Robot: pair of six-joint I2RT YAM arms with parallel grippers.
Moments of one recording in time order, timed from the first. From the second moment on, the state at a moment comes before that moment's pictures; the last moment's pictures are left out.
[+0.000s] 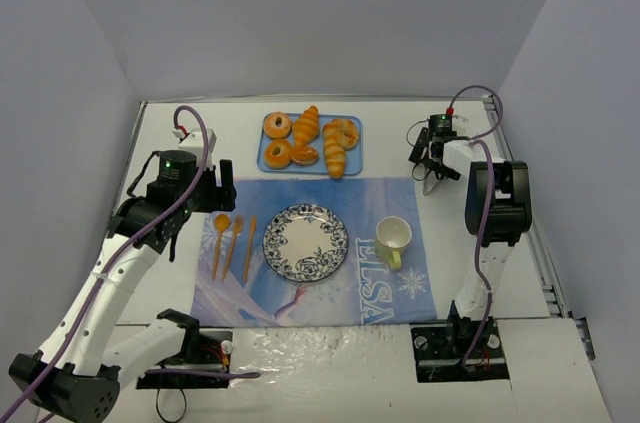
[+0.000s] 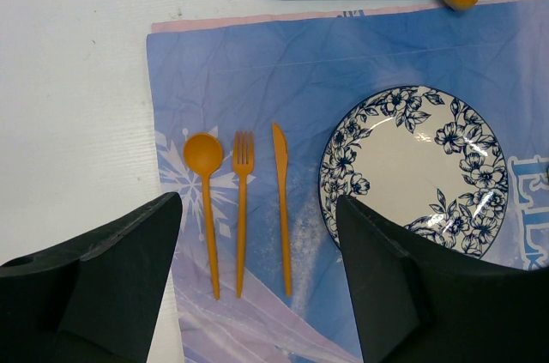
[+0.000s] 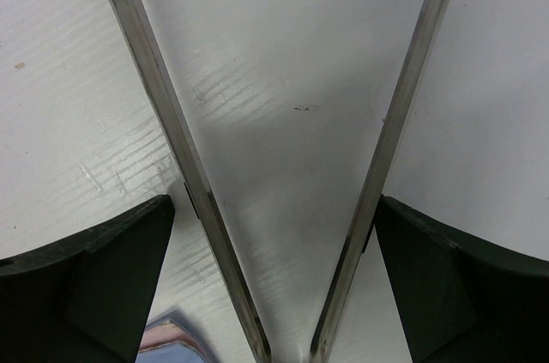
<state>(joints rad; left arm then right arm) -0.33 0.97 1.09 -0.76 -0.09 -0.22 0.02 2.04 1.34 -0.27 0.30 0.44</state>
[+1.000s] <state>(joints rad) -0.33 0.97 1.09 -0.76 -0.09 -0.22 0.01 2.00 1.26 -0.16 0.26 0.45</state>
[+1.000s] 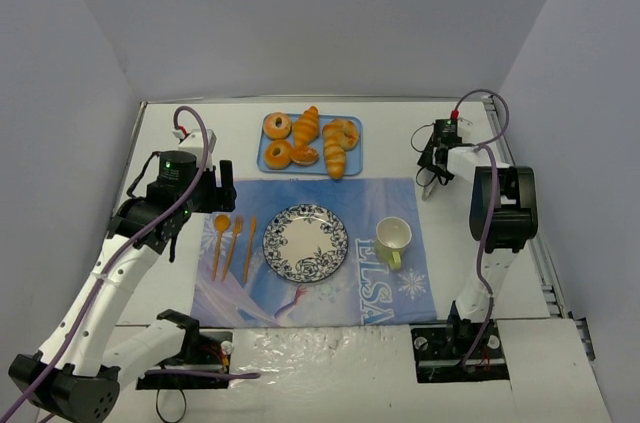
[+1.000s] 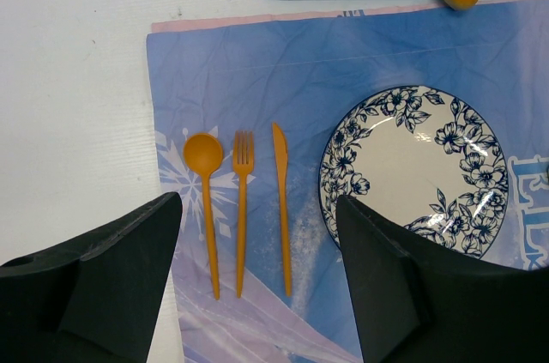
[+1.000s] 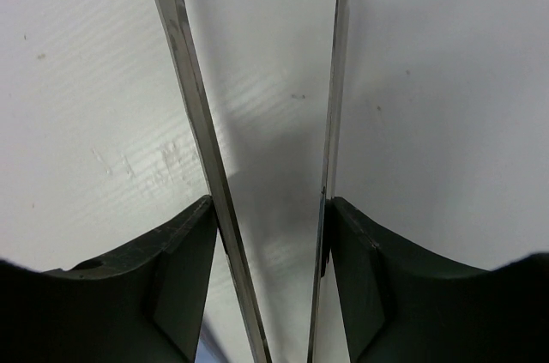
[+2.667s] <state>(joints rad) -0.33 0.97 1.09 -0.76 -0.09 -0.22 0.68 1.65 1.45 -0.47 0.22 0.41</state>
